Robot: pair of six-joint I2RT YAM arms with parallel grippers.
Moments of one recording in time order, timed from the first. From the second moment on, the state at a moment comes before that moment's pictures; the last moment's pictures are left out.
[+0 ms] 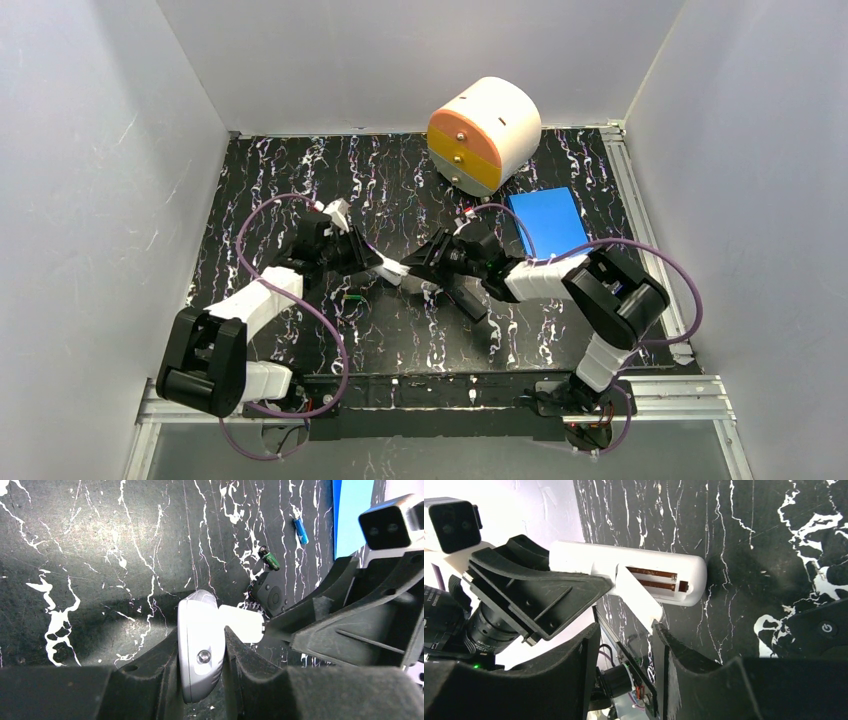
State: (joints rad) left arm -0.29 1.29 0.60 -0.01 0.36 -0.58; right arm 0.79 1.72 0.72 0.58 -0.30 1.33
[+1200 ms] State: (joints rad) left arm -0.30 1.29 1.16 -0.54 0.97 -0.18; right arm 0.76 1.36 1.23 -0.33 -0.66 0.20
